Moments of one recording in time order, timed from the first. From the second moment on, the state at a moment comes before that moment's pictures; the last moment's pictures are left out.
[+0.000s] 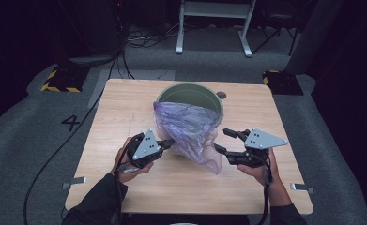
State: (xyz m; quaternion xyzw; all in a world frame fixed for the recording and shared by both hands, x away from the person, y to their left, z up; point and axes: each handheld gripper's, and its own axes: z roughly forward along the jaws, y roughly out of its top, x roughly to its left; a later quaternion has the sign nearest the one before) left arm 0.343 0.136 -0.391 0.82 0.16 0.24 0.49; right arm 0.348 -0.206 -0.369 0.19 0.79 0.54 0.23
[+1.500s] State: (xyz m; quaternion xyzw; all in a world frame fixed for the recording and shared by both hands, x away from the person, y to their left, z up) left arm 0.310 0.141 -0.362 0.80 0.15 0.23 0.53; right arm 0.350 -0.183 -0.382 0.19 0.78 0.53 0.28
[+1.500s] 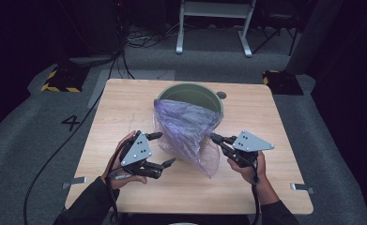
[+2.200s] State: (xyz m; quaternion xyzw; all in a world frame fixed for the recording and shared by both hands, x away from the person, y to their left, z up) left arm 0.311 0.069 -0.344 0.81 0.17 0.24 0.51; right arm 0.346 -0.185 -0.380 0.19 0.77 0.54 0.27
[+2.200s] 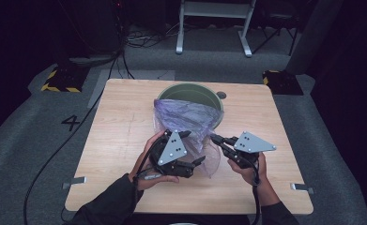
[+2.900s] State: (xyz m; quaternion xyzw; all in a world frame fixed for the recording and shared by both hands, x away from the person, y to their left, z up) left arm 0.332 0.142 -0.351 0.79 0.20 0.27 0.52; right arm 0.357 -0.201 -0.371 0.24 0.75 0.54 0.30
